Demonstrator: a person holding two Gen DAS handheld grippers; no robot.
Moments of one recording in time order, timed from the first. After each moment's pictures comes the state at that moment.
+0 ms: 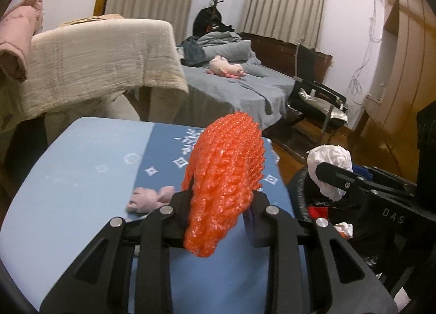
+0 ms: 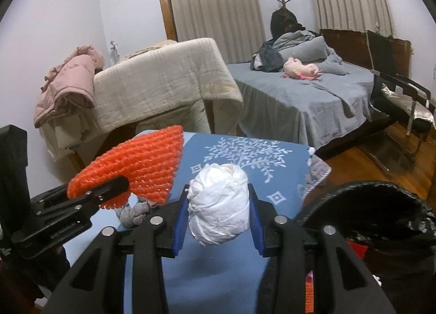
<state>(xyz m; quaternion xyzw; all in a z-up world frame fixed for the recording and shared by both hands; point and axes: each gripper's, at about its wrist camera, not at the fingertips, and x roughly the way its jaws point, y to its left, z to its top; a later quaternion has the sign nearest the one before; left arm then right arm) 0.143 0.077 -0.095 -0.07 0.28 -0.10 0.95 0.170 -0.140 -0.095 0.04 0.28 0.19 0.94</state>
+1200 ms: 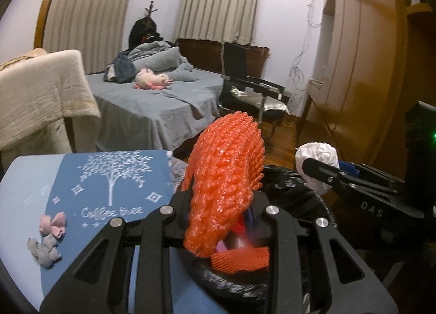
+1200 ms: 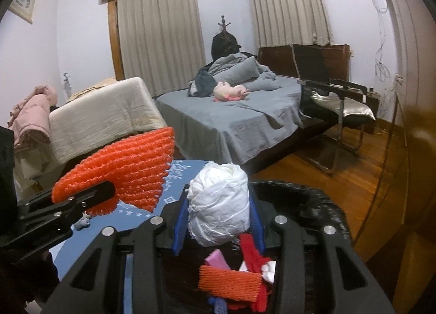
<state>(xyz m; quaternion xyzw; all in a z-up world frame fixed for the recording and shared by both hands) 0.115 -0.094 -0.062 -0.02 0.25 -0.25 0.94 0.100 -0.301 -0.071 0.07 0.23 0.04 0.97</state>
